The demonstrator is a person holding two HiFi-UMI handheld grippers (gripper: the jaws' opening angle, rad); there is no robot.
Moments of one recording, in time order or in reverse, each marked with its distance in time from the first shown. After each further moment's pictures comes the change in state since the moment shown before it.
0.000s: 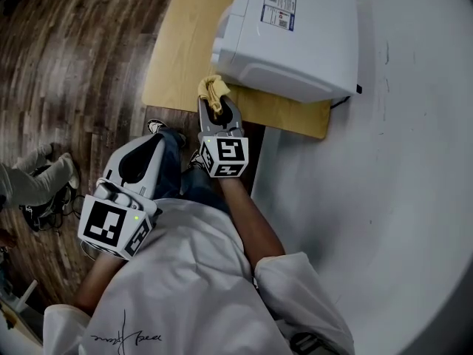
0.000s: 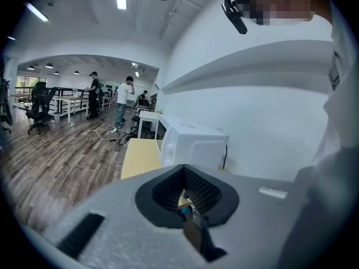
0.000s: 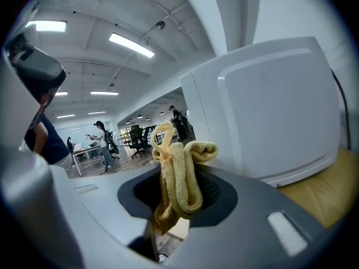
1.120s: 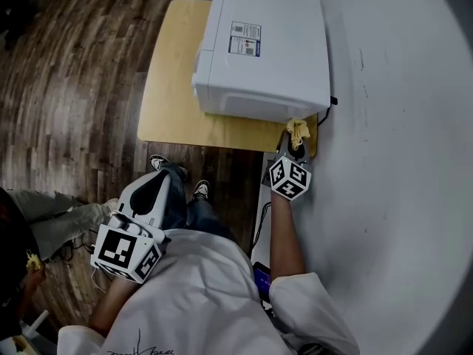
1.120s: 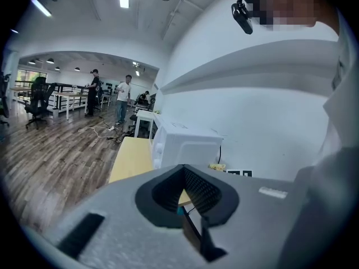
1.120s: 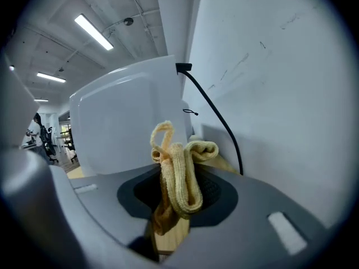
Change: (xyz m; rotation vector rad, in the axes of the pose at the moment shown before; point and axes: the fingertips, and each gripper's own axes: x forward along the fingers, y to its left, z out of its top) left arm 0.008 -0.039 -0.001 -0.035 -0.008 -0.023; right arm -0.134 -0.260 0.007 0.051 -0.052 -0.568
